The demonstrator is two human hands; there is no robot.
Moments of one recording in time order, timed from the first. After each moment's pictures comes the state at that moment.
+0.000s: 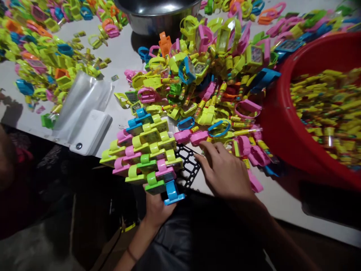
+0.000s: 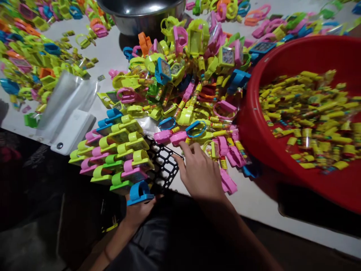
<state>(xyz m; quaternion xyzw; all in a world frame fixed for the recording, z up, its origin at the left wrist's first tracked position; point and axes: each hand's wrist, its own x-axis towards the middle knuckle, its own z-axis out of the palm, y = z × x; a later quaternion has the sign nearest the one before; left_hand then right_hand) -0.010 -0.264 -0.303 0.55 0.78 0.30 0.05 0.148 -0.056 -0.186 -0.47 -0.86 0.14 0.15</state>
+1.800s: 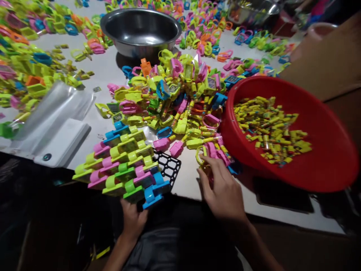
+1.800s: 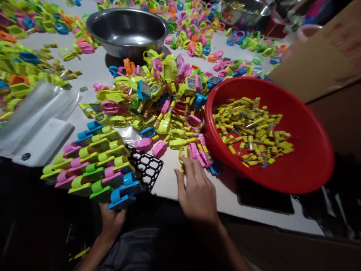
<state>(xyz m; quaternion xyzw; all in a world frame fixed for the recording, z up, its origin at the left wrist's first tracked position) -0.022 -0.253 -0.305 0.56 0.71 0.42 -0.08 0.195 -0.082 -0.172 -0.47 -0.85 0.12 0.23</state>
